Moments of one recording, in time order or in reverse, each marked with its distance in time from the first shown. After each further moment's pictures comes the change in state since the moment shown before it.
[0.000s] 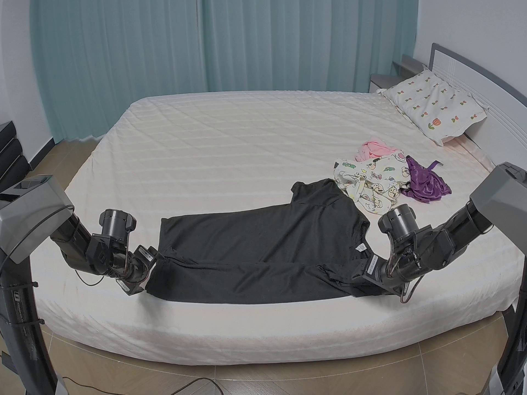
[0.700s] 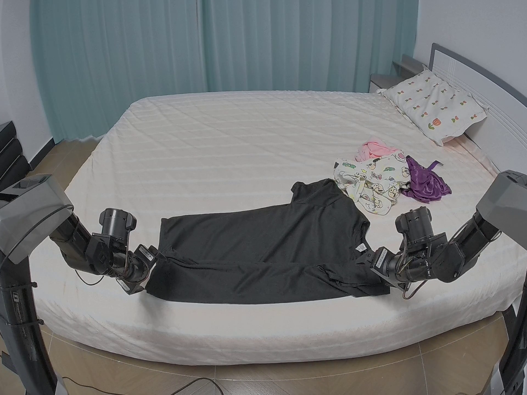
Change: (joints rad) left arm -0.005 -0.010 0.004 -0.001 -0.001 0.007; right arm -0.060 -0.018 0.160 -0.334 0.044 -0.024
